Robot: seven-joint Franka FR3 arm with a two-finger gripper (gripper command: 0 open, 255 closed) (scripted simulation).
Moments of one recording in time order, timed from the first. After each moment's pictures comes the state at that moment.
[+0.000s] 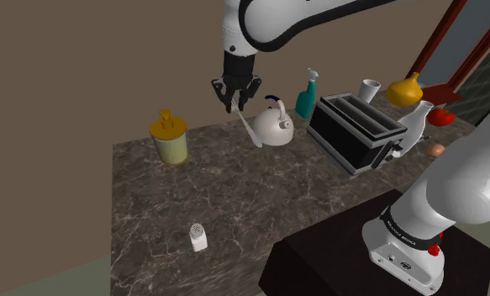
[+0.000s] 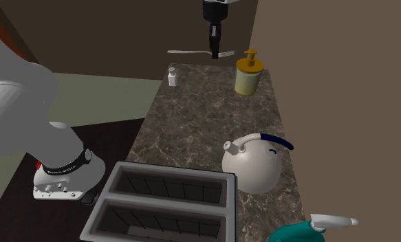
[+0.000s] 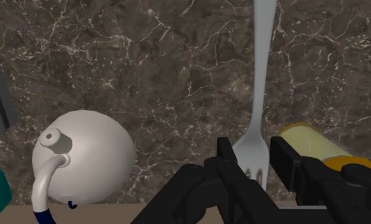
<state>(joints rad) 0.01 -0.03 0.39 -2.02 -0.02 2.05 0.72</state>
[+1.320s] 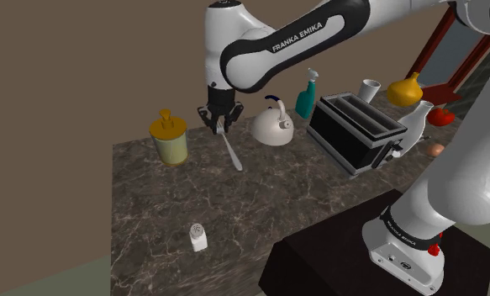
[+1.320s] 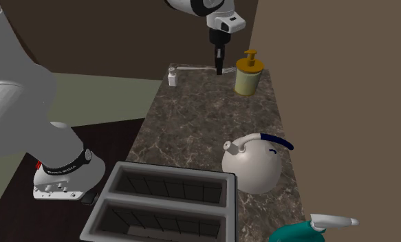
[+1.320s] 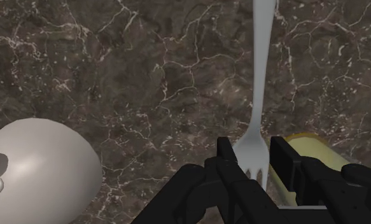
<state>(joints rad) 0.05 0.18 0.40 -2.00 -0.13 2.22 0.83</state>
